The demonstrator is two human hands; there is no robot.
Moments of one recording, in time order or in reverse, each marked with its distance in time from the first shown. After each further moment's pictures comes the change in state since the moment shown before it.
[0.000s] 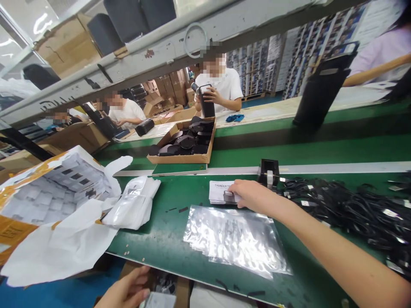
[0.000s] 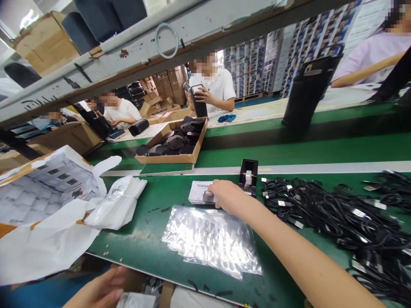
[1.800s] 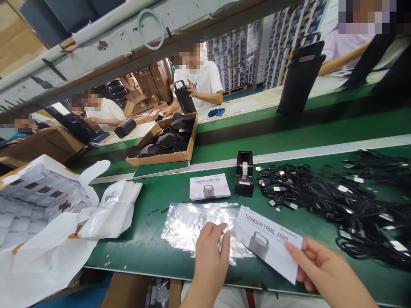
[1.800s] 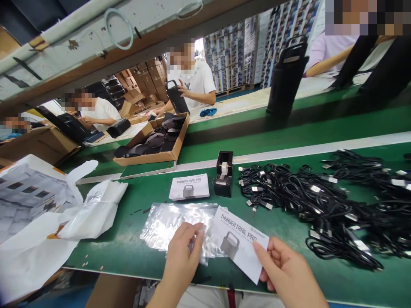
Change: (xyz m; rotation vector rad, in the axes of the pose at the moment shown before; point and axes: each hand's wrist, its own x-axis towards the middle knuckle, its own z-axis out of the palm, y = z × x) left_hand 0.014 0.152 0.198 0.209 0.118 0.689; right_hand -0.188 -0.003 0.086 1.168 0.383 0.894
